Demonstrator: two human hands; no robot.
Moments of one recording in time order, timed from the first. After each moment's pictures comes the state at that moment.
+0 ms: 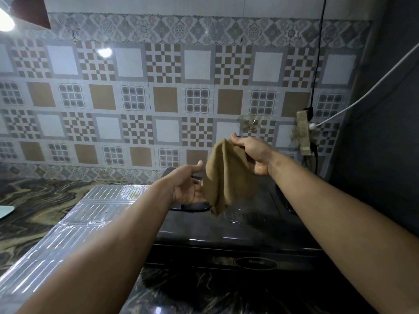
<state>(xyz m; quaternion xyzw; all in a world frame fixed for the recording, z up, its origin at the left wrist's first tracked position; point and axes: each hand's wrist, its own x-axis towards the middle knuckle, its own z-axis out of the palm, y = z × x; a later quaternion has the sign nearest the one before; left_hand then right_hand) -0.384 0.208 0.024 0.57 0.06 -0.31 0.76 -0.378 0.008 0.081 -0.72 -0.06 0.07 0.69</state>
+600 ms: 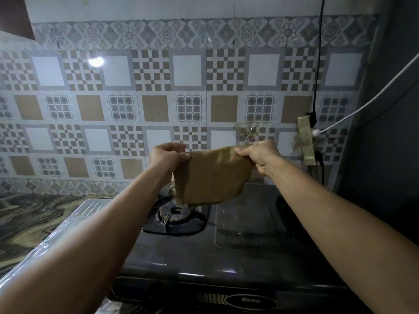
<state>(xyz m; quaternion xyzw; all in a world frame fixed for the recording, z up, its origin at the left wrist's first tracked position) -0.334 0.200 0.058 0.70 0.03 0.14 0.69 -0.321 -0.024 0.073 -0.74 0.06 -0.13 0.66</state>
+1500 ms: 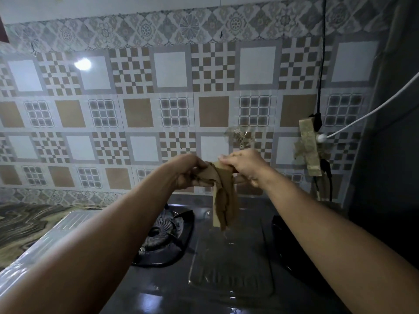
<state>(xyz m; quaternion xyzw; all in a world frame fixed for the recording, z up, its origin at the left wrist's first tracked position) -0.224 0.092 0.072 0.71 0.06 -0.11 0.70 -0.216 -0.080 0.063 -0.80 -0.08 -0.04 0.59</state>
